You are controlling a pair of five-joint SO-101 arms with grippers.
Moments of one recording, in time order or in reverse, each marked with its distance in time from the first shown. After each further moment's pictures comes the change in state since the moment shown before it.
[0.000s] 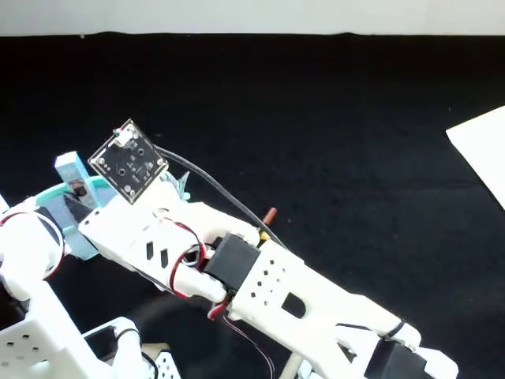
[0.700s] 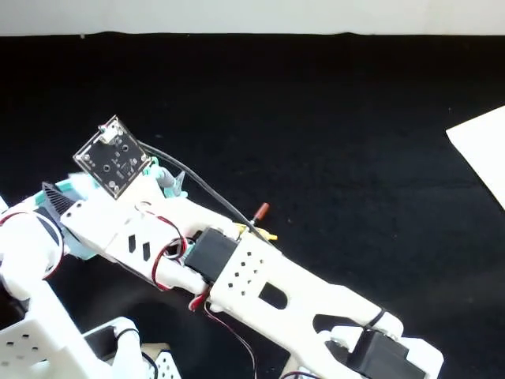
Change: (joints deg) left arm -0.2 0.0 0.0 0.0 0.0; right arm 0.0 6.6 -2.9 -5.2 0.0
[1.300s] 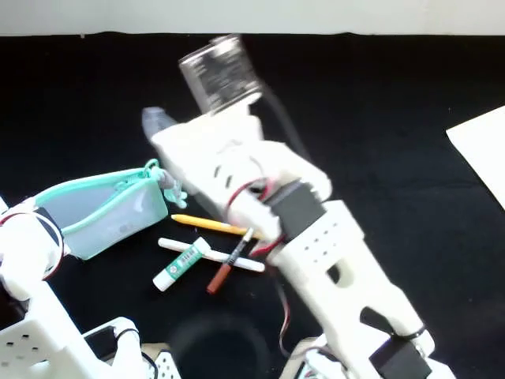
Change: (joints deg) left arm -0.1 0.0 0.2 0.0 0.0; right arm 24.6 -7.5 -10.3 28.3 0.5
